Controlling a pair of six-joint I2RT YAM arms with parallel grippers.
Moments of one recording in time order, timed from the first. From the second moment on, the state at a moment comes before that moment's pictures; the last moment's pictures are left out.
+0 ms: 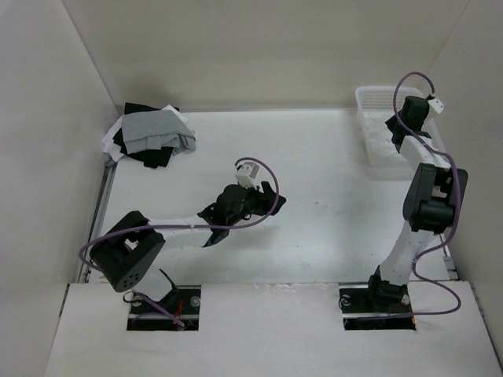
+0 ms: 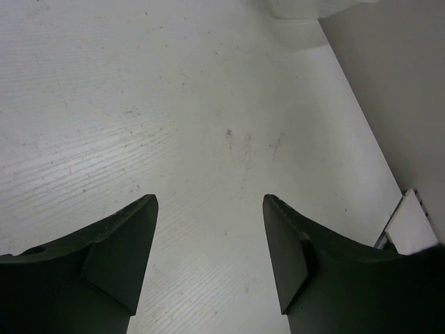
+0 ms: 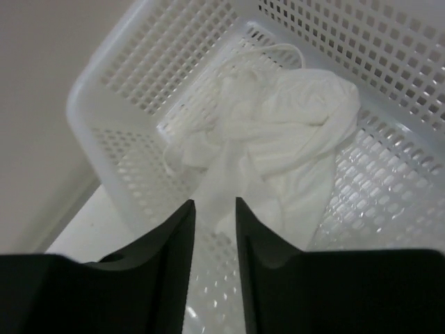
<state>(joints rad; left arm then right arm) -0.82 1.49 0.58 0.65 -0.02 -0.66 -0.20 1.86 1.41 0.02 0.26 0.61</state>
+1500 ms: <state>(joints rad) -0.73 1.53 0.54 0.81 0.04 -0.76 -0.14 1.77 1.47 0.11 0.28 0.58</state>
